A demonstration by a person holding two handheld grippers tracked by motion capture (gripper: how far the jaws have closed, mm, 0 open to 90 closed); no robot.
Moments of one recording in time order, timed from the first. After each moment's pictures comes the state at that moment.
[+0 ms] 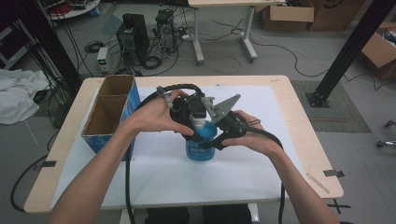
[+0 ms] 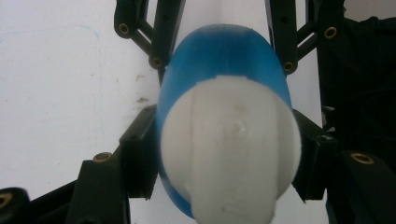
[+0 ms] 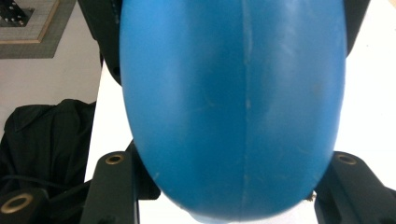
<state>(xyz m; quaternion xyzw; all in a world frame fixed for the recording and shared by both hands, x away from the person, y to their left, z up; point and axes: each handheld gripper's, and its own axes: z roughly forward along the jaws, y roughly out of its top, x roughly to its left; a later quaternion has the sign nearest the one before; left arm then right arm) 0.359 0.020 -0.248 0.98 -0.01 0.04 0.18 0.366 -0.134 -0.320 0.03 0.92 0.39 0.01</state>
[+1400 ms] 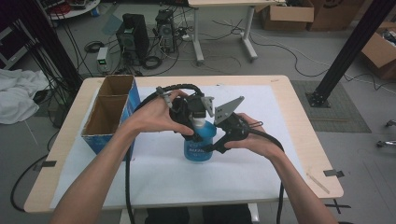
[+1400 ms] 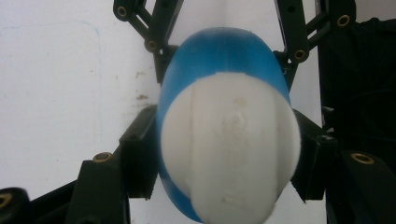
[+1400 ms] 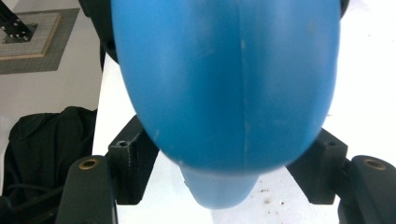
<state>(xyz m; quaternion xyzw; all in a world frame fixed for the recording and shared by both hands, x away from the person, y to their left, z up) 0.359 0.021 -0.248 0.98 0.00 0.04 0.18 0.366 -0.142 -0.329 0.05 0.91 0.41 0.00</state>
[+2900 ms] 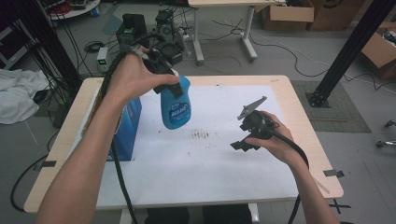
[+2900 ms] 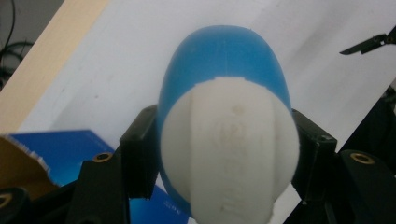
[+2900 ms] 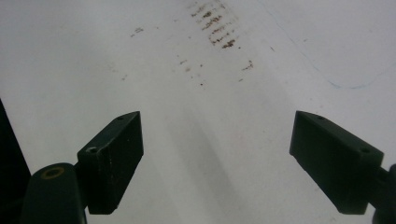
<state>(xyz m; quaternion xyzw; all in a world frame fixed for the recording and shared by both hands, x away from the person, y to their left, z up) 0.401 0.078 -0.145 0.92 0.35 0.09 0.15 0.370 -0.210 -0.337 0.25 0.93 0.26 0.07</state>
